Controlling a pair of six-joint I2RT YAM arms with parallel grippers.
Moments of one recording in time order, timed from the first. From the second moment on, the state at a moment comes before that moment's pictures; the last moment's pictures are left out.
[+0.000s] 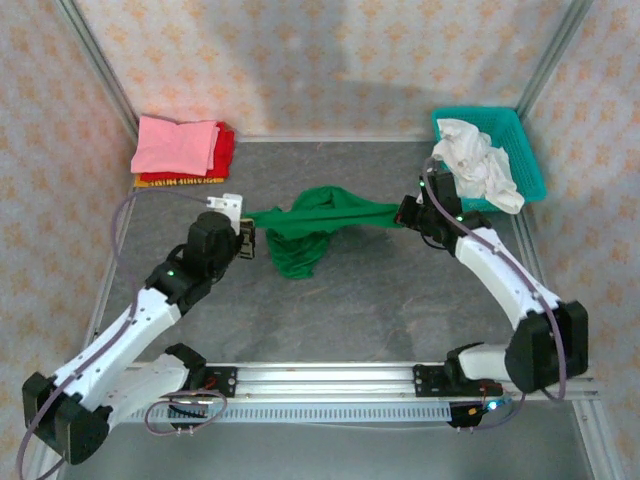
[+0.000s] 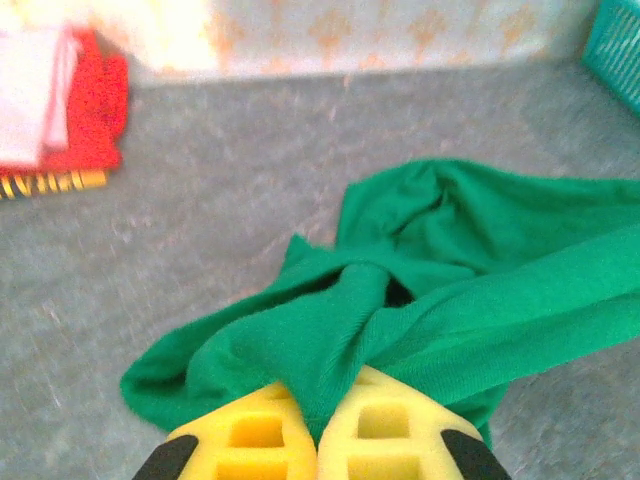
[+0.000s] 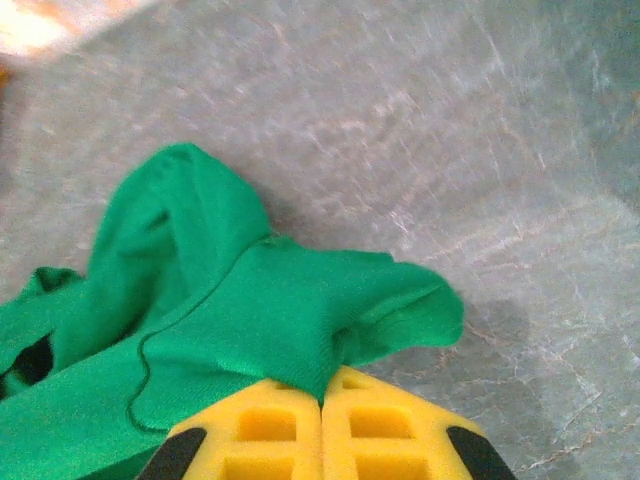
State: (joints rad) left arm -0.46 0.90 0.80 -0.38 -0.24 -0.23; right arm 0.29 1.28 1.03 -0.50 -0.03 0.55
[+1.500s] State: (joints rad) left arm -0.06 1.39 1.30 -0.61 -0.08 -0.10; right arm 0.34 2.01 2.10 -0.77 0.15 0.41
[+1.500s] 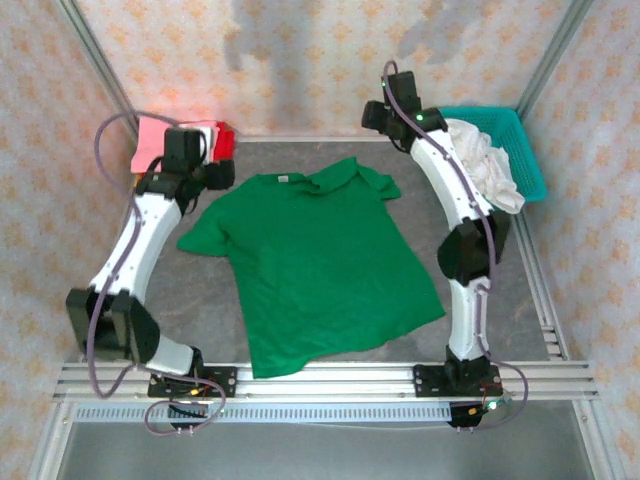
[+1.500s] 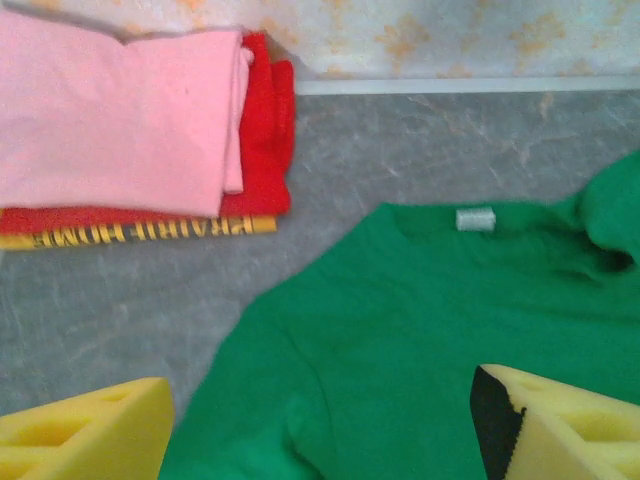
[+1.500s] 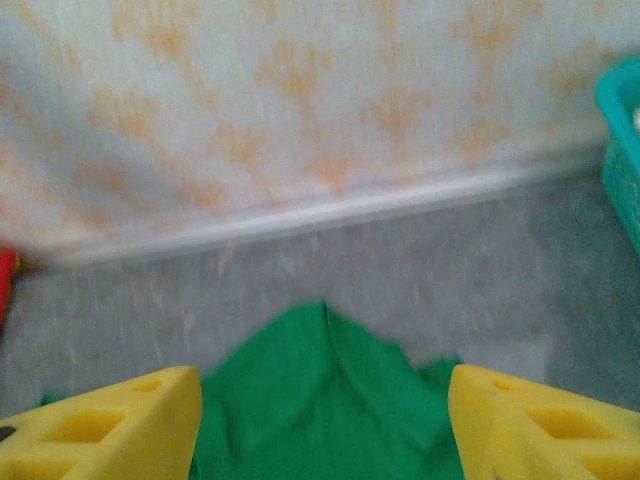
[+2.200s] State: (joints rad) left arm -0.15 1.76 1.07 -0.37 0.08 -0.32; right arm 0.42 1.86 1.20 -0.47 0.04 0.65
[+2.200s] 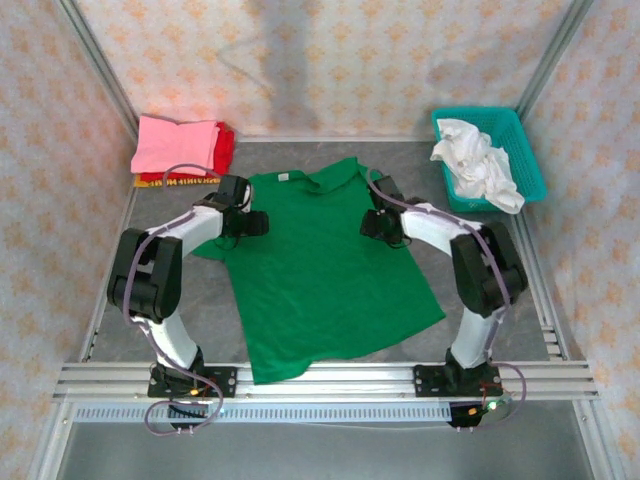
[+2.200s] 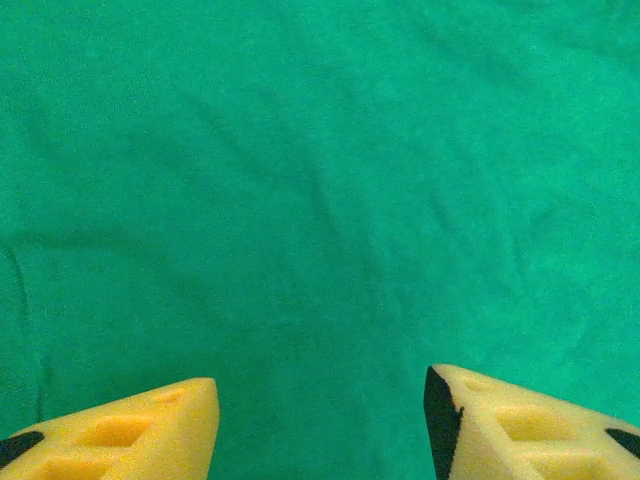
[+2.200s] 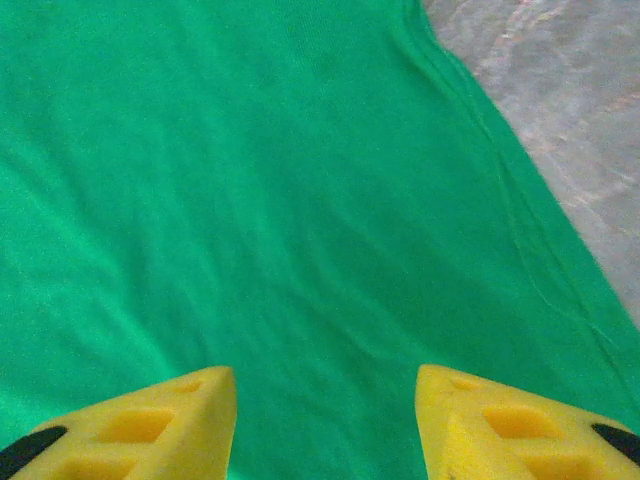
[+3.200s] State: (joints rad) left arm -0.35 0.72 0.51 -0.42 -0.05 -0.75; right arm 0.39 2.56 2.46 -0.66 -0.19 0.58
